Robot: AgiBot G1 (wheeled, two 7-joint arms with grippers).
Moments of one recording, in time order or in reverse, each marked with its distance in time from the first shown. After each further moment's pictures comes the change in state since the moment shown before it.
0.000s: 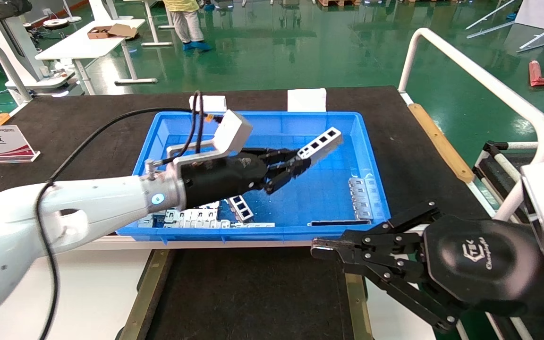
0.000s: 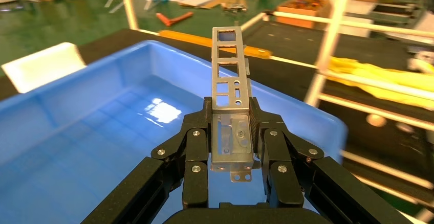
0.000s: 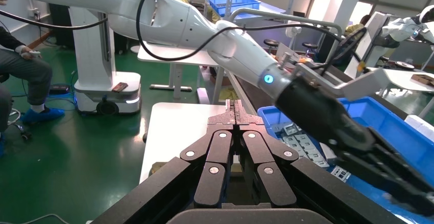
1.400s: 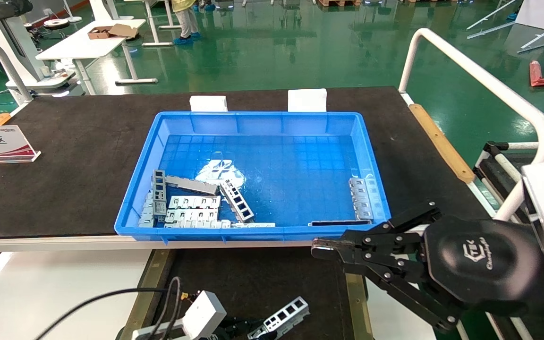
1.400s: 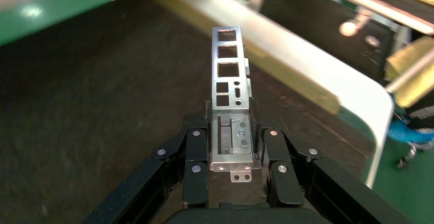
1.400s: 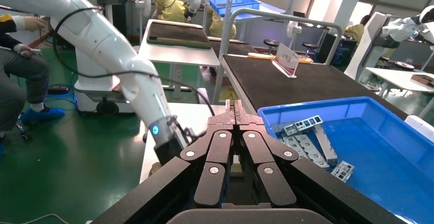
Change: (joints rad) left arm 0.538 -0.441 0.129 -0.879 0.018 -0.565 -0.127; right arm 0.000 0.000 -0.001 0.000 0.000 0.000 0.000
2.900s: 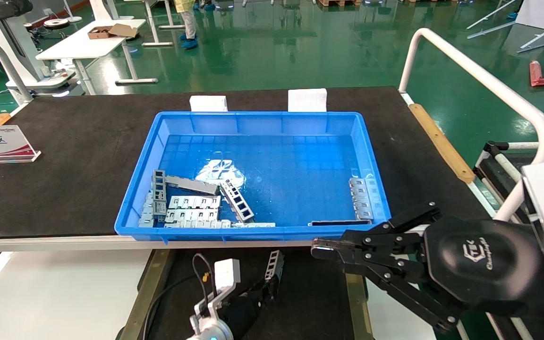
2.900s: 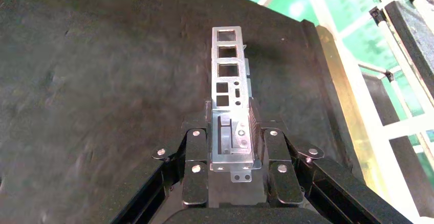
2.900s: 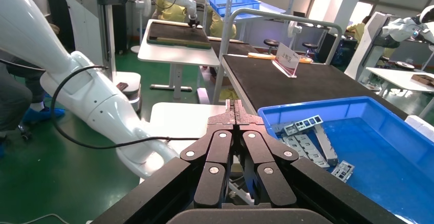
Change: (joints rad) left arm 0.111 0.514 -0.190 0.309 -0.127 -0.614 -0.211; right arm 0.000 0.000 -0.001 0.000 0.000 0.000 0.000
